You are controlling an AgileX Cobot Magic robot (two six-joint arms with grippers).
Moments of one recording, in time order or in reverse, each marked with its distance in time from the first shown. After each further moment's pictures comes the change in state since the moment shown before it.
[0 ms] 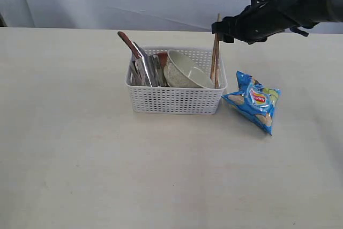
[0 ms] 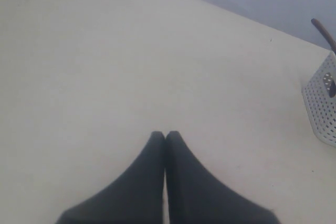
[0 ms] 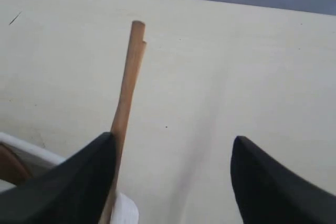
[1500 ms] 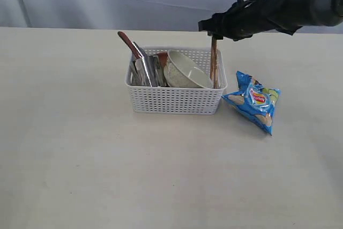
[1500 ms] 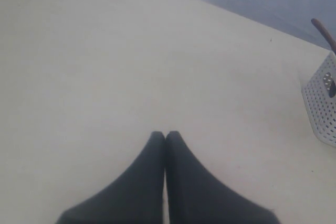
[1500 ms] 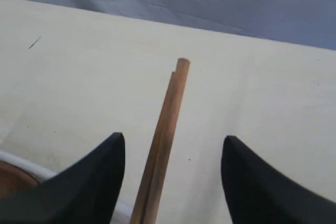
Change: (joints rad) left arm 0.000 0.000 0.000 0.000 0.000 0.000; right arm 0.068 0.005 0.005 0.000 -0.122 0.005
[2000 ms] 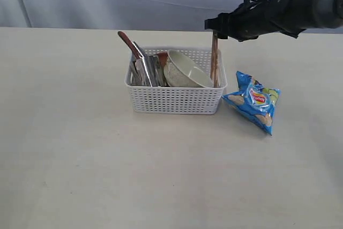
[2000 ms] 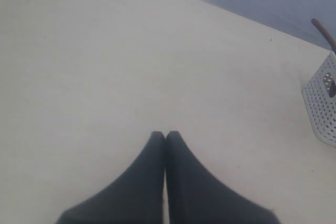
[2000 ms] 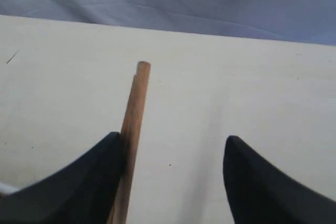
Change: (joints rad) left arm 0.000 0.000 0.000 0.000 0.000 0.000; right arm -0.028 0.023 0.000 0.003 -0.034 0.043
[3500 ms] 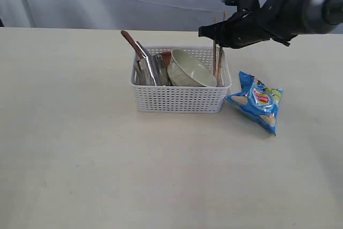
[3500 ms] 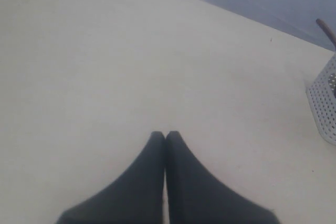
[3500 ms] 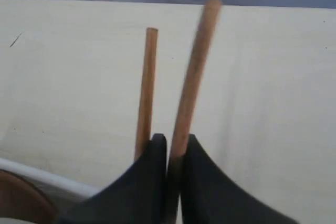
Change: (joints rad) left arm 0.000 0.000 0.000 0.000 0.000 0.000; right arm 0.021 0.035 -0.002 0.004 0.019 0.051
